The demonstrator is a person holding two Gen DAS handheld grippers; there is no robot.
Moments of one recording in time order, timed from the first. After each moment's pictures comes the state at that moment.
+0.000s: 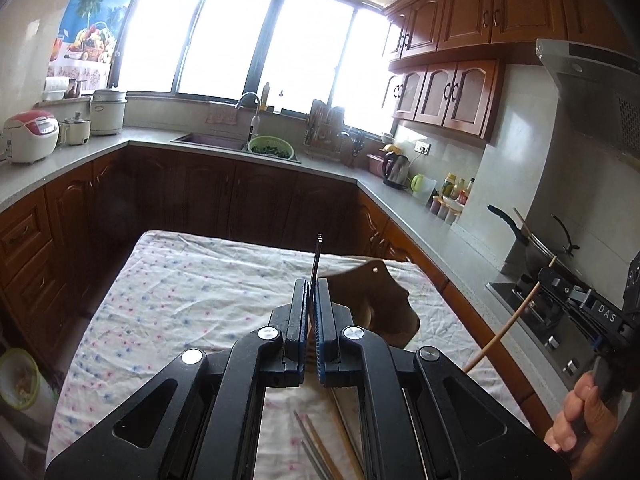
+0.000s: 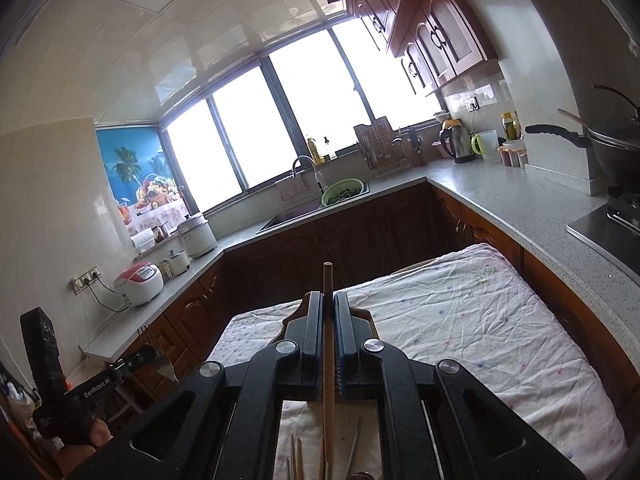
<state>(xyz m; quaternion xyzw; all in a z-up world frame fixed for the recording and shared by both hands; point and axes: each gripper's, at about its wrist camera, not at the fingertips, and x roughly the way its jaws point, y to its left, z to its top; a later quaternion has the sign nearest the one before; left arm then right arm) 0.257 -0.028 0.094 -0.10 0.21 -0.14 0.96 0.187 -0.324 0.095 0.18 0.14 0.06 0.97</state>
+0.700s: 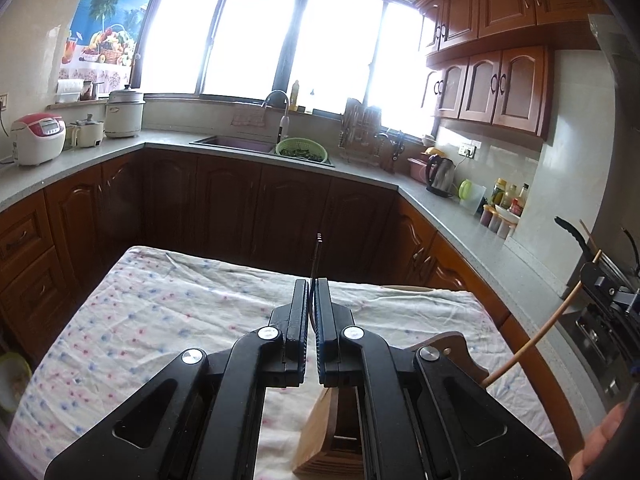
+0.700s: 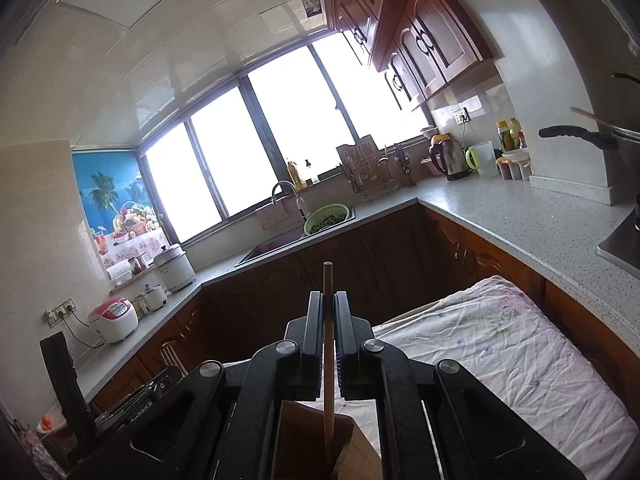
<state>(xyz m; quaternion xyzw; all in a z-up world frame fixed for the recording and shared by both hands) 0.405 -0.093 0.035 -0.09 0.21 -0.07 0.97 0.317 -0.337 0.067 0.20 0.11 0.03 0.97</state>
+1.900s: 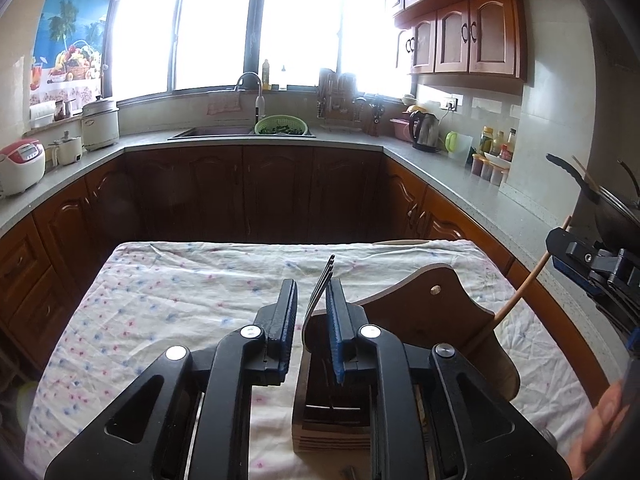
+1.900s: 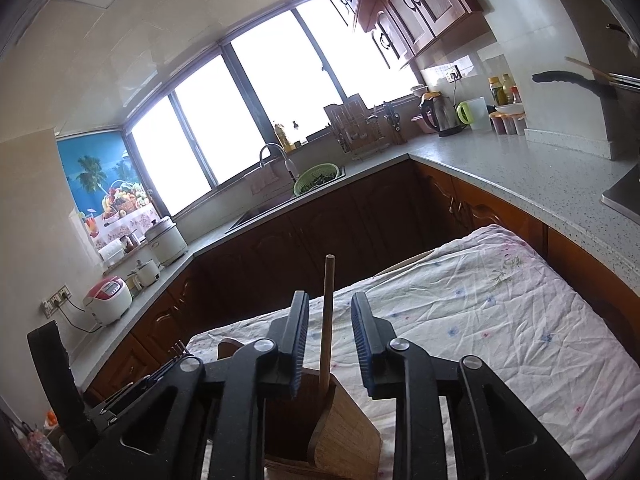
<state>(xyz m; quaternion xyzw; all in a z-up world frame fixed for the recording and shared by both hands) 0.399 -0.128 0.020 -0.02 0.24 -0.10 0.96 0.333 -0.339 0.032 0.22 0.17 0.03 0.96</state>
